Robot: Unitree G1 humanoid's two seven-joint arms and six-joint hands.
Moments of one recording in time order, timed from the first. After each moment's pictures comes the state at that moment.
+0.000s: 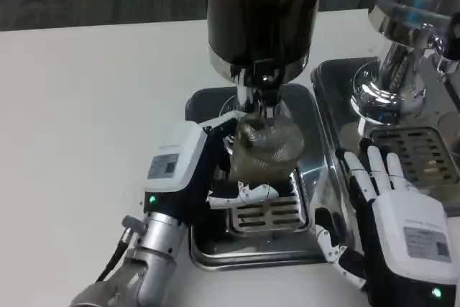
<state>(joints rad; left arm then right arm) -0.50 0.19 -0.47 1.15 0.76 -0.68 0.86 0.35 -0.21 0.37 -0.19 -1.07 0.18 -0.43</state>
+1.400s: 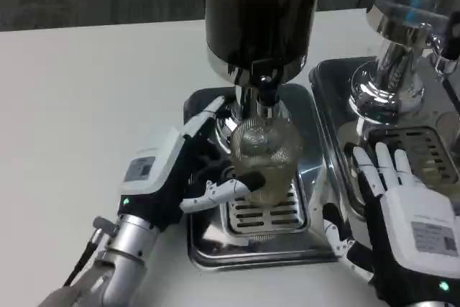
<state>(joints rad) -0.46 0.31 -0.45 1.12 0.67 -0.77 0.75 0.32 -0.23 0.34 -0.16 -1.04 0.17 -0.43</state>
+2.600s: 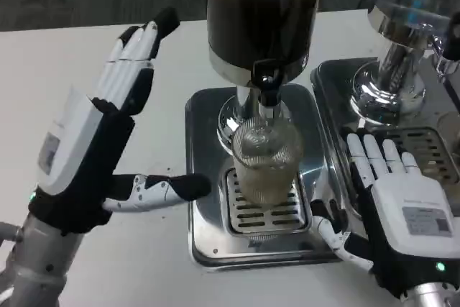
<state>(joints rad) -0.05 0.55 -0.14 0.22 0.46 -0.90 0.42 0.25 -0.30 0.35 -0.14 -1.04 0.16 -0.35</state>
